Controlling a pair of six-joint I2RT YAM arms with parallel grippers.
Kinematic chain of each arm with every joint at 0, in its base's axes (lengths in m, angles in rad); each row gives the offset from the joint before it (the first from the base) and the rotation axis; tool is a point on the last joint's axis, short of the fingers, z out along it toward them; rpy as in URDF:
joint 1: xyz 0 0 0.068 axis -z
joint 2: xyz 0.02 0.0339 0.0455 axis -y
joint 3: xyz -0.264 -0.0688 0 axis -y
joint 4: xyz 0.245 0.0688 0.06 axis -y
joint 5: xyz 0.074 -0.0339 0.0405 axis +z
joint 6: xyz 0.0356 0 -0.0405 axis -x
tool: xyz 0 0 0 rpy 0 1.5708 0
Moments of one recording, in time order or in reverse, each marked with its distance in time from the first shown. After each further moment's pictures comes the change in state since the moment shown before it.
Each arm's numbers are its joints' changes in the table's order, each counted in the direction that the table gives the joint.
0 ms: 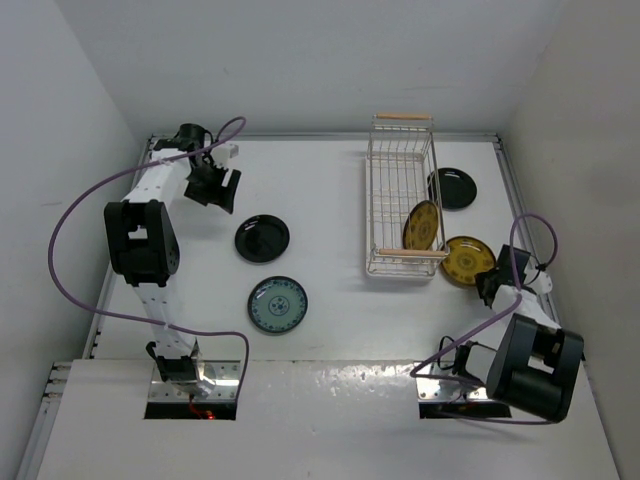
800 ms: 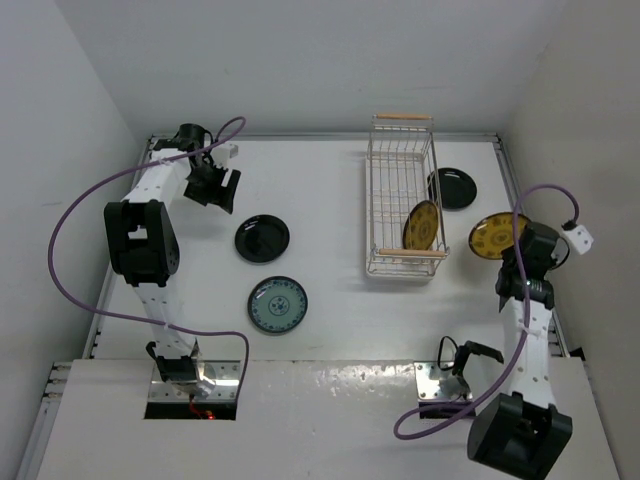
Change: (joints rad) left arm -0.002 0.000 0.000 0.000 0.007 0.000; right arm -0.028 0.365 0.215 -0.171 -0.175 0.394
